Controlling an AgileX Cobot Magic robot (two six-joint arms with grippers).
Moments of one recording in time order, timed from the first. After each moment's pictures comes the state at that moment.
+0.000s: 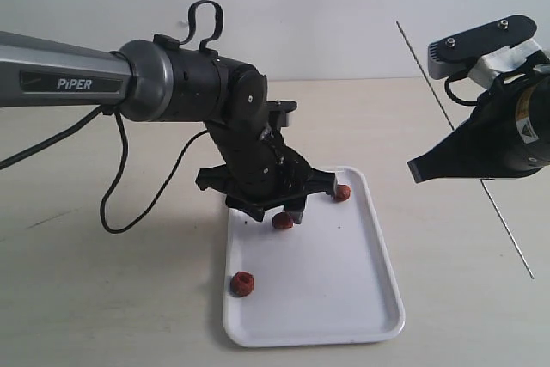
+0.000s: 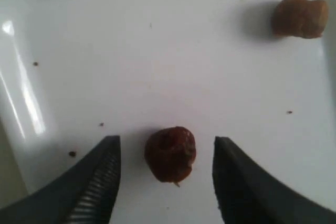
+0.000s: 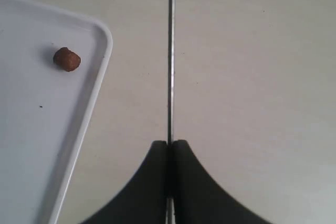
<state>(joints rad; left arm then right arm) -0.73 2.21 -1.58 -0.12 0.74 -0.38 0.31 1.36 -0.78 -0.57 0.53 0.57</state>
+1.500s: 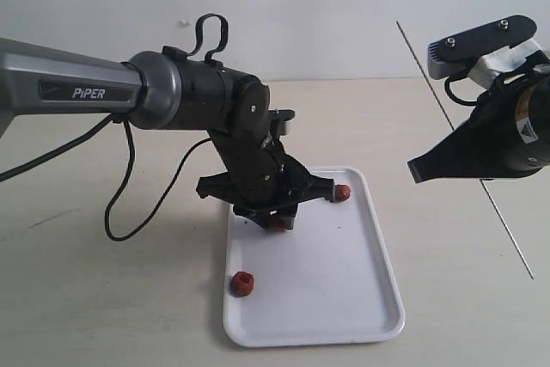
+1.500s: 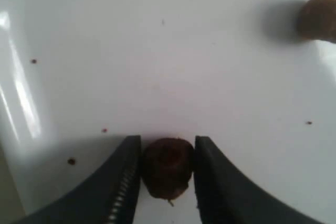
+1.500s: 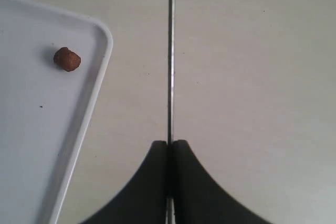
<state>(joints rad) -0.73 2.24 -1.59 -0.12 0.73 -0.41 0.31 1.36 -0.78 -0.57 0.53 0.57</state>
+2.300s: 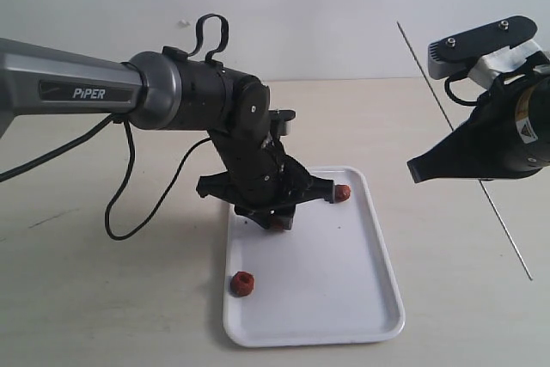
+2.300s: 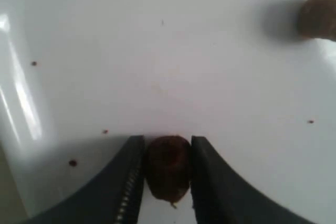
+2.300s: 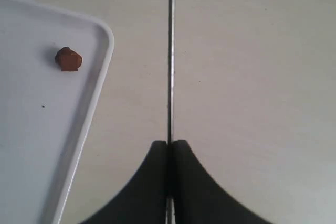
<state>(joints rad) -0.73 2.25 -1.59 -0.12 0.74 -0.40 0.31 1.36 -0.78 -0.56 0.53 0.57</state>
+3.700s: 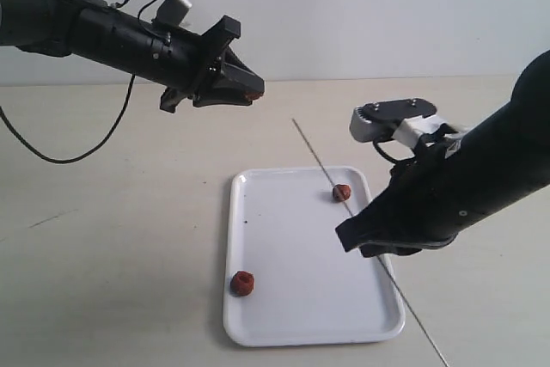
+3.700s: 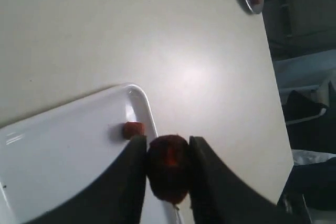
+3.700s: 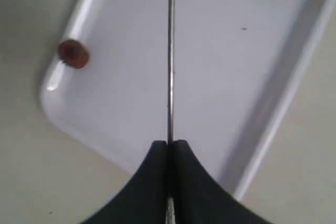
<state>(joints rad) -0.30 2.11 -1.59 -1.20 0.93 0.59 0.31 1.52 -0.78 0.53 0.58 -0.40</state>
